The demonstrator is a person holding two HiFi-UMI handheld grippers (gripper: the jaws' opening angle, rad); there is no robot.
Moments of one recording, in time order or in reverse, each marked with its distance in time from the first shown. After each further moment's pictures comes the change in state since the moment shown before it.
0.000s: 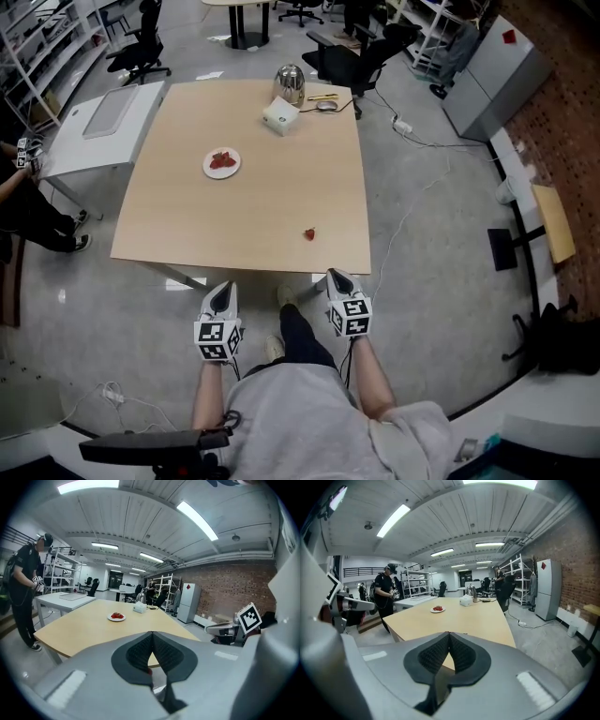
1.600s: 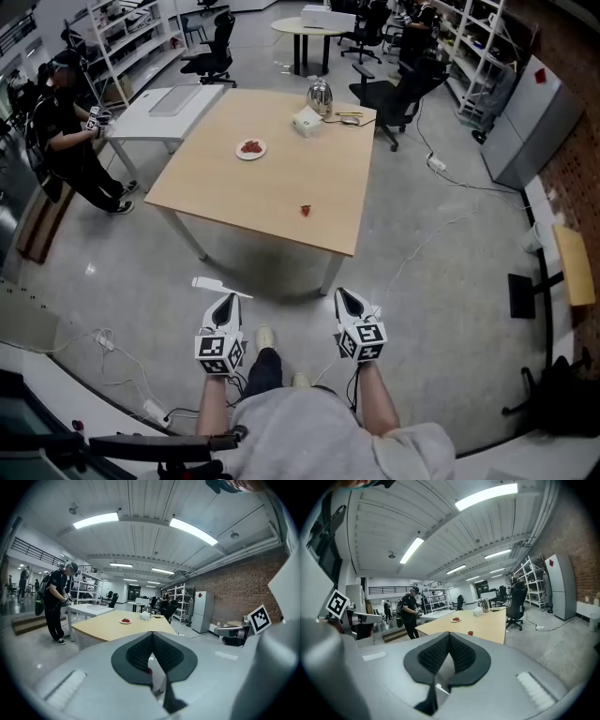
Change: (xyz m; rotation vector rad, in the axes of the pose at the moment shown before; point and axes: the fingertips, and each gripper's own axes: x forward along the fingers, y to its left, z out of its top) left arm -0.183 -0.206 -0.045 -0.021 -0.154 0.267; right arm -0.233 -0.034 -0.043 0.025 -0.180 0.276
